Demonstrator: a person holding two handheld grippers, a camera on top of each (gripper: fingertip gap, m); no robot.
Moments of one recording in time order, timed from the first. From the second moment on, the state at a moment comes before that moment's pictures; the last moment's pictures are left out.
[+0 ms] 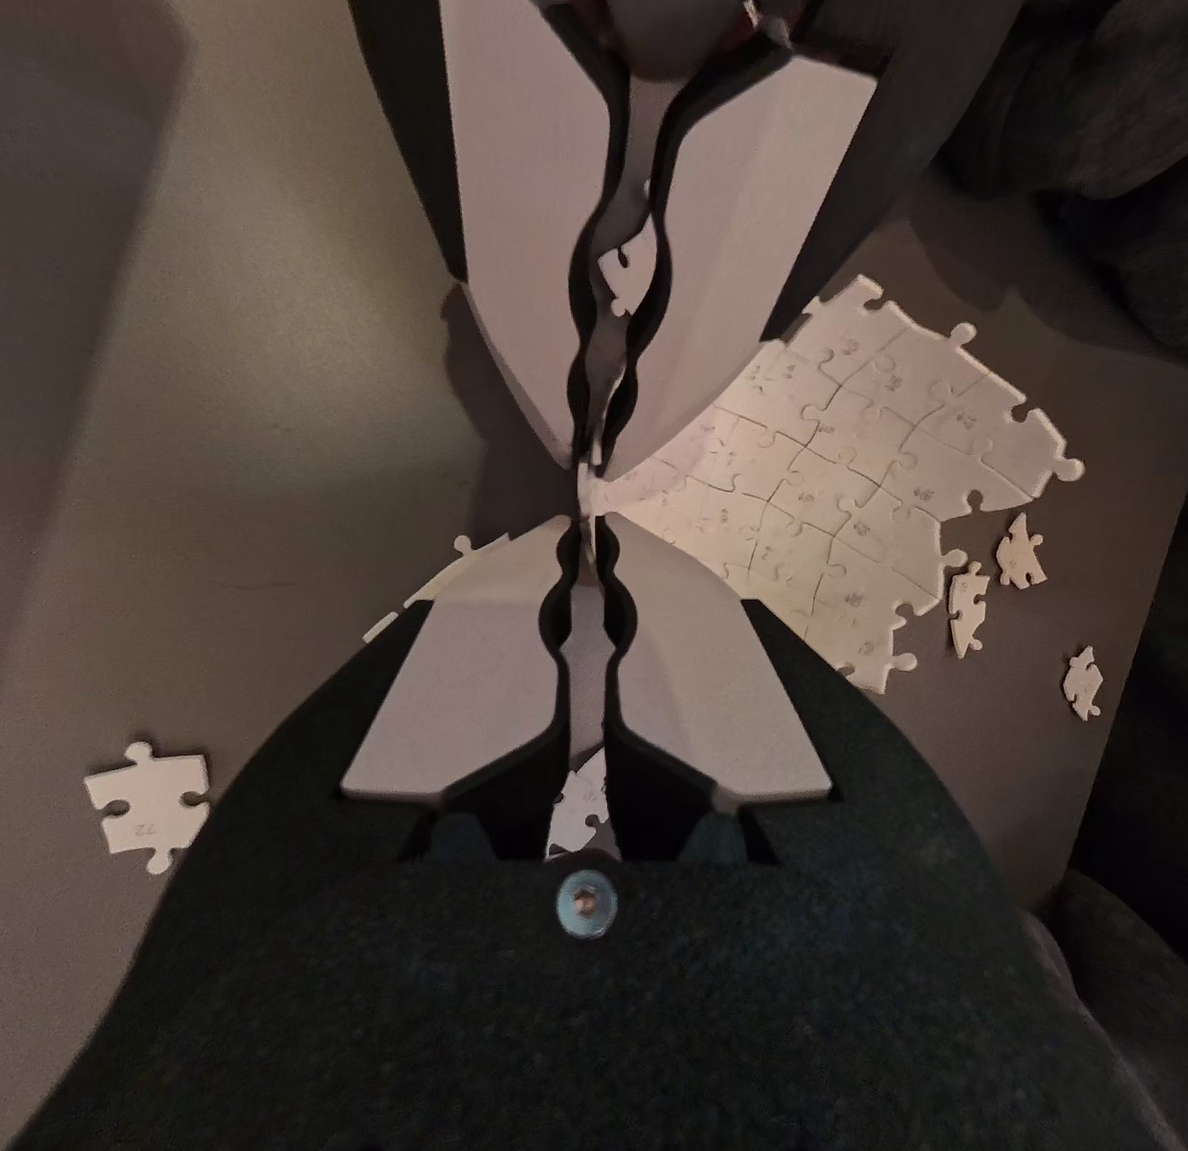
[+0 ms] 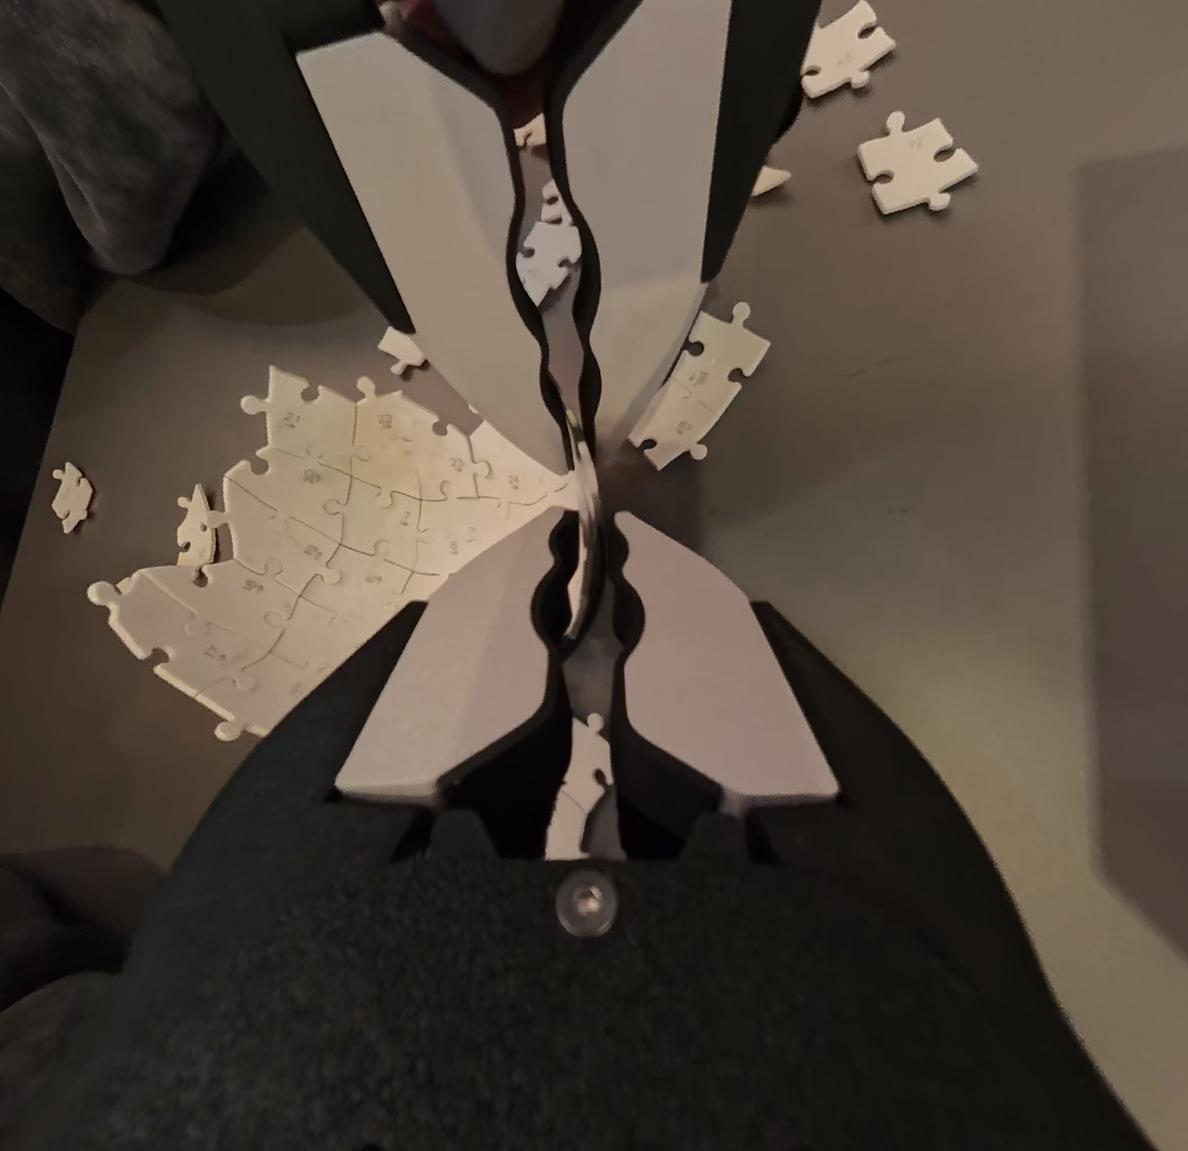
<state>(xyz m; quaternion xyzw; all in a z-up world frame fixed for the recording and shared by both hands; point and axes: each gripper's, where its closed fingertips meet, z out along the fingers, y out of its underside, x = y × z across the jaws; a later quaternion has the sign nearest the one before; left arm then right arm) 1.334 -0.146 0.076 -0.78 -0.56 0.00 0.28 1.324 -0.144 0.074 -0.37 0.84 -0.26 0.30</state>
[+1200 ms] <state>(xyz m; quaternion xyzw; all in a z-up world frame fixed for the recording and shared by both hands) 1.339 -0.150 0.094 -0.78 -0.55 0.02 0.29 1.264 -0.122 0.163 -0.27 0.87 -0.41 0.11</state>
